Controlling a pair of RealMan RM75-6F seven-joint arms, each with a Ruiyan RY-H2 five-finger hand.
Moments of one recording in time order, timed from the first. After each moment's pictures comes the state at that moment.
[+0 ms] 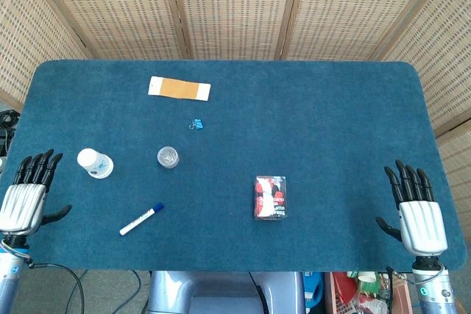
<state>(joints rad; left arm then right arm) -0.18 -1.17 -0.09 -1.65 1.42 1.38 0.20 0.08 -1.24 0.10 -1.67 -1.56 1.57 -0.26</state>
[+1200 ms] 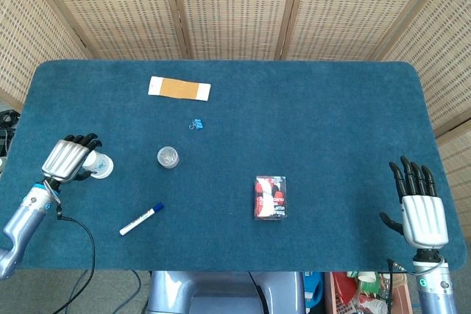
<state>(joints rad) -0.52 -1.43 -0.05 -0.91 1.55 1.04 -0.04 0.10 -1.26 0.12 -1.64 -1.48 1.53 -0.28</state>
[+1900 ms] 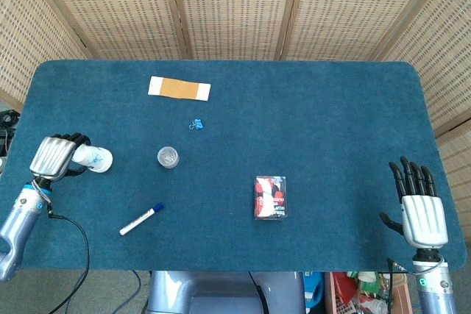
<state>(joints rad) -0.48 -1.44 -0.09 -0.90 1.49 1.14 -0.19 0.11 -1.26 0.12 -1.64 -1.47 1.52 -0.28</state>
